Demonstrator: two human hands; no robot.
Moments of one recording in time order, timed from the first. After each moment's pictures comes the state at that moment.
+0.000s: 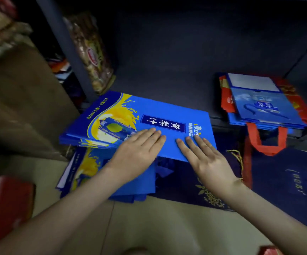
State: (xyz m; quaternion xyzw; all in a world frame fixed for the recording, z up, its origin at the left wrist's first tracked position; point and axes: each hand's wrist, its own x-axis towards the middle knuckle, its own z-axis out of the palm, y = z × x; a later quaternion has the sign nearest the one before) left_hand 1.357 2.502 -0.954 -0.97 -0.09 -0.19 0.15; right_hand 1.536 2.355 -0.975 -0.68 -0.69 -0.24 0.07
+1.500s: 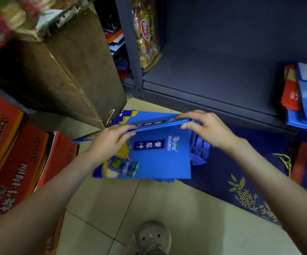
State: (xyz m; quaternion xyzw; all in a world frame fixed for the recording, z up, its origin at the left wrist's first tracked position) left_hand 1.208 2.540 -0.984 -0.87 -0.43 -0.16 -0.19; right_hand 1.501 2.470 -0.962 -0.61 -0.68 0.29 0.30
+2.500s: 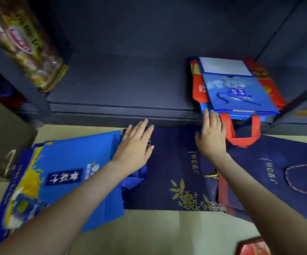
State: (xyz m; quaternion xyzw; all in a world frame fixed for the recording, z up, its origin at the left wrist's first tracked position) left_hand 1.475 2.515 -1.036 -0.96 -0.24 -0.07 -0.11; right_hand 1.689 2.388 -1.065 -0.91 -0.40 -0.05 0.09
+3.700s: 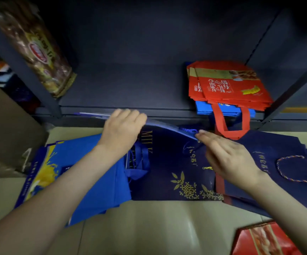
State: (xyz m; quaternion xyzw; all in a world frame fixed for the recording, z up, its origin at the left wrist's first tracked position) left_hand 1.447 2.522 -0.962 -0.92 -0.12 -0.33 0.18; right_hand 1.625 2.289 -0.965 -0.68 -0.68 -0.20 0.19
